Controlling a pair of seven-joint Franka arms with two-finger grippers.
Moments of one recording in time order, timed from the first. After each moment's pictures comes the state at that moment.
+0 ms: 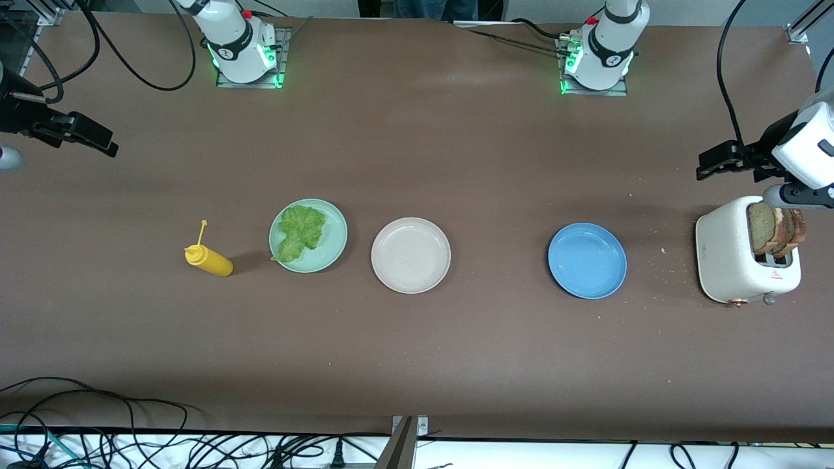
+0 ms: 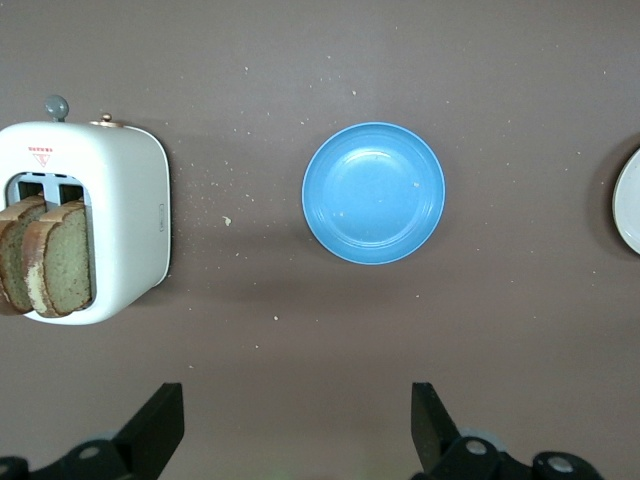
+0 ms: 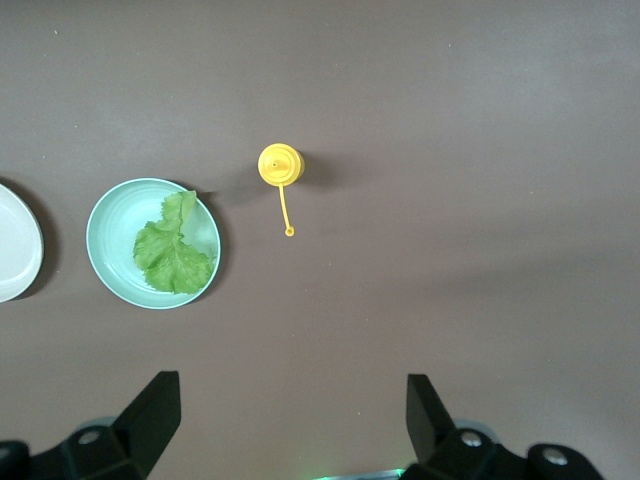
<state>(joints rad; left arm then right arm) 0.02 0.15 -0.05 -1.42 0.00 1.43 -0.01 -0.09 0.01 0.10 -1.56 0.00 1.51 0.18</state>
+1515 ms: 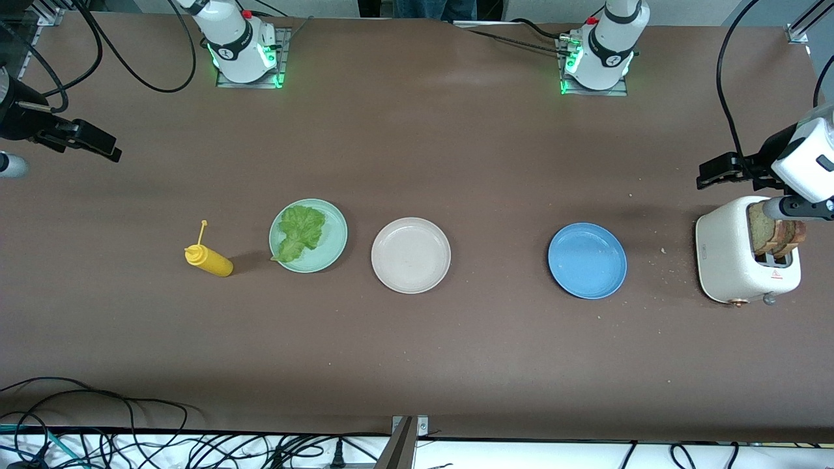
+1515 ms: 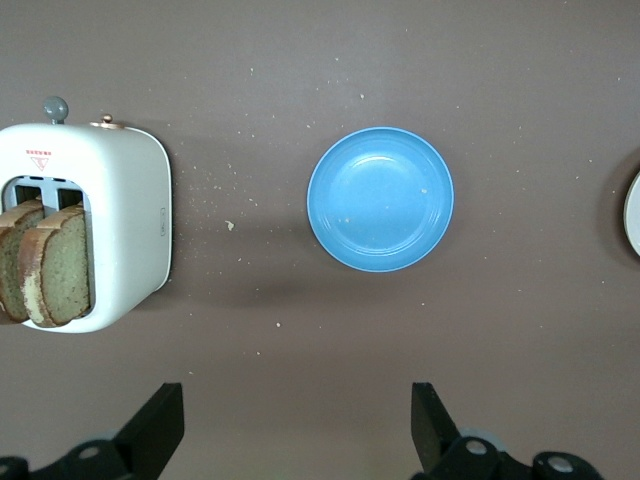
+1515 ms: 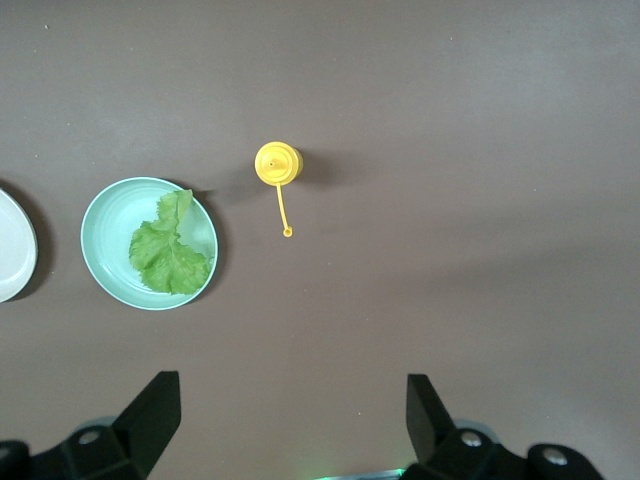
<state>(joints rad) 0.03 0.18 -0.05 -1.42 0.00 1.45 -0.01 -0.09 0.03 0.10 -1.57 0.00 1.52 0.18</state>
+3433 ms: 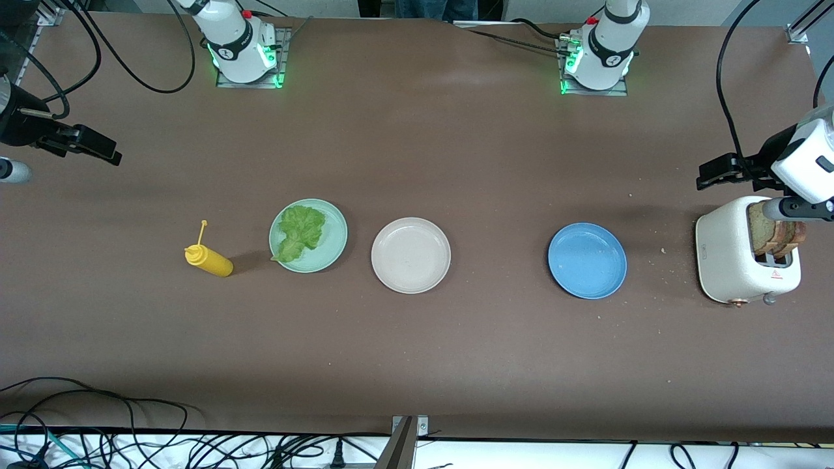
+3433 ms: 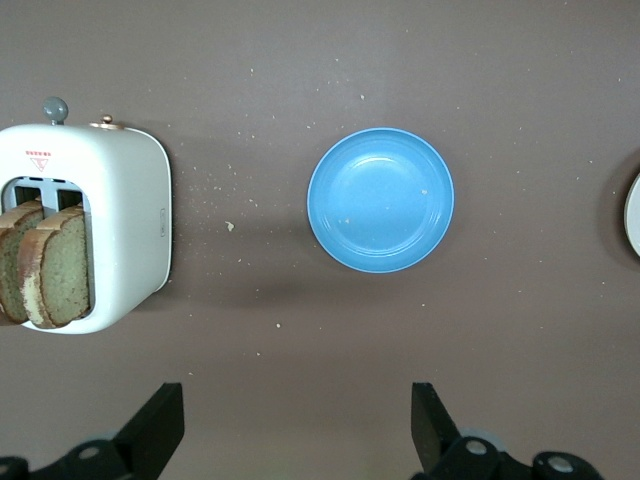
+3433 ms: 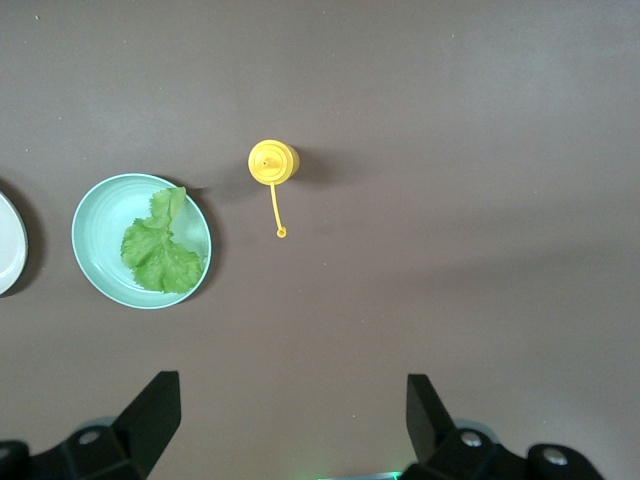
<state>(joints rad) 0.03 0.18 -0.05 -1.42 0.00 1.46 -0.01 -0.09 0.03 0.09 -1.59 0.00 1.53 0.15</state>
